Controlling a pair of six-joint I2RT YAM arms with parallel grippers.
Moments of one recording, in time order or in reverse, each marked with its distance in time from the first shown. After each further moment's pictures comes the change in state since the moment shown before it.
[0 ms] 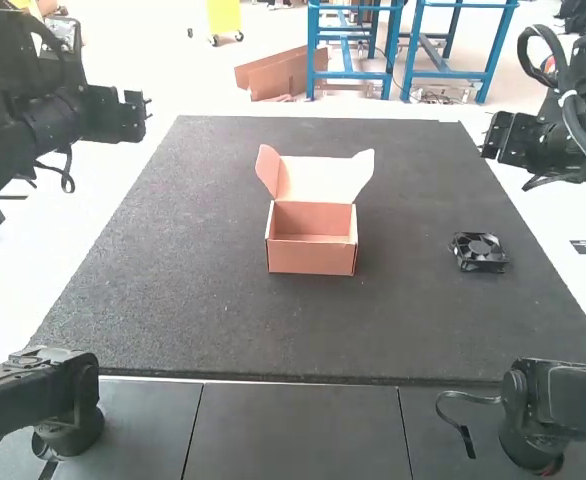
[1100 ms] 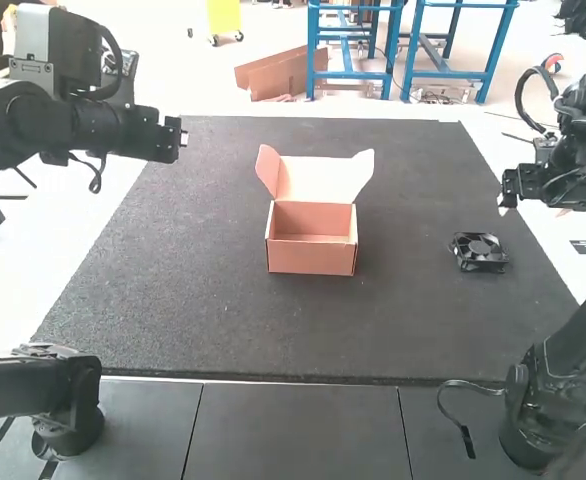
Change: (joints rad) left arm -0.131 0.161 0.089 -0.205 -0.069 -0.050; right arm -0.235 0.608 0.254 -0.231 -0.008 -0.386
